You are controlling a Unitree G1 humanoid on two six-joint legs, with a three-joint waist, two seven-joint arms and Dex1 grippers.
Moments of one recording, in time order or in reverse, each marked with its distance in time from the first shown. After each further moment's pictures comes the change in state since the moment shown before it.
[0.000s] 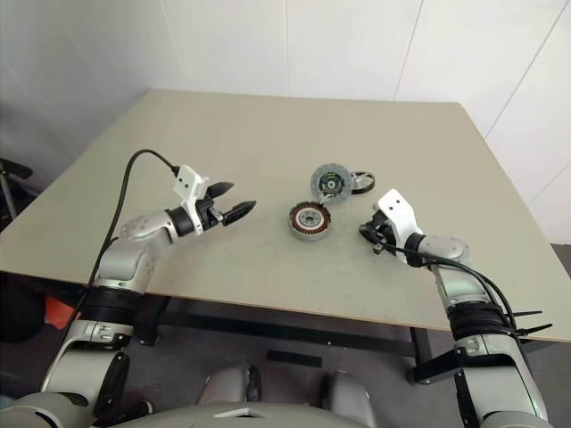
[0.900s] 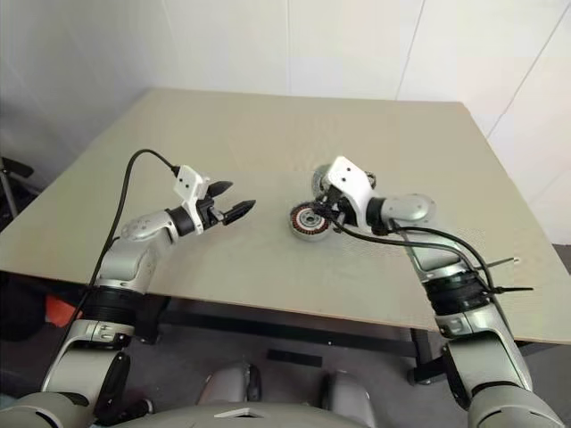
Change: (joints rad) left arm -0.002 -0.005 -0.006 0.018 0.017 -0.034 0.022; right arm -0.203 0.056 0.185 -0.282 -0.003 0.198 0.108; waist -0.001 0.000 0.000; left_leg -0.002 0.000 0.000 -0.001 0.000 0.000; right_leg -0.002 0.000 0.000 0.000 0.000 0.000
